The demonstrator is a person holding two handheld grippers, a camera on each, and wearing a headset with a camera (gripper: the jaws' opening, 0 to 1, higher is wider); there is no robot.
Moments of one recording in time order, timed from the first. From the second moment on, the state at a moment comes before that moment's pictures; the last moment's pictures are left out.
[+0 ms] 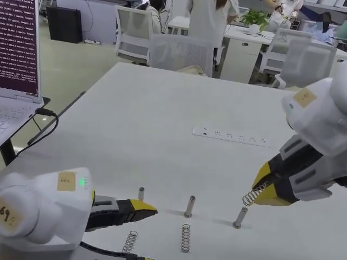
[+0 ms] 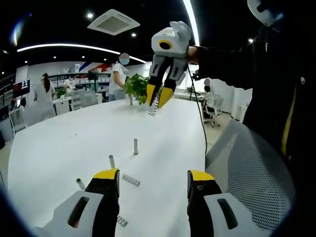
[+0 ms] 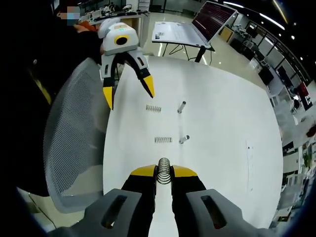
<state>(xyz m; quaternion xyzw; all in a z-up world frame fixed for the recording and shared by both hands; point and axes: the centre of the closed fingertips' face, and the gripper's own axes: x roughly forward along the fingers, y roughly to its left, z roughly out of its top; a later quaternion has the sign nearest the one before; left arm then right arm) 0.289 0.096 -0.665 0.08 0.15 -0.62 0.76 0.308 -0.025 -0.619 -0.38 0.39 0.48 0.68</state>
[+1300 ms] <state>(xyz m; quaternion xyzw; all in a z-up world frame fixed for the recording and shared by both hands) 0.298 0.148 -0.681 0.06 0.17 -0.53 0.83 0.355 -0.070 -0.670 -0.38 0.47 0.45 0.66</state>
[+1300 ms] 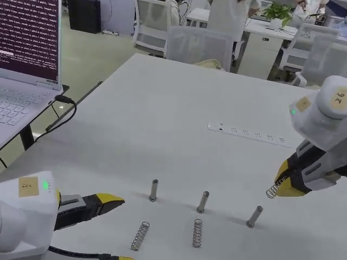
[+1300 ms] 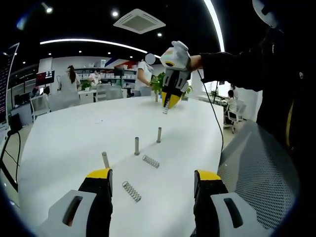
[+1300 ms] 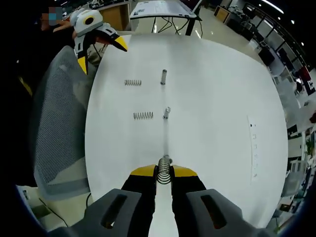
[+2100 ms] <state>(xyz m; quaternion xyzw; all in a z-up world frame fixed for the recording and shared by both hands) 0.299 0.150 -0.682 0.06 0.17 -0.53 0.83 0.371 -0.086 -0.717 -0.38 0.51 0.44 0.63</state>
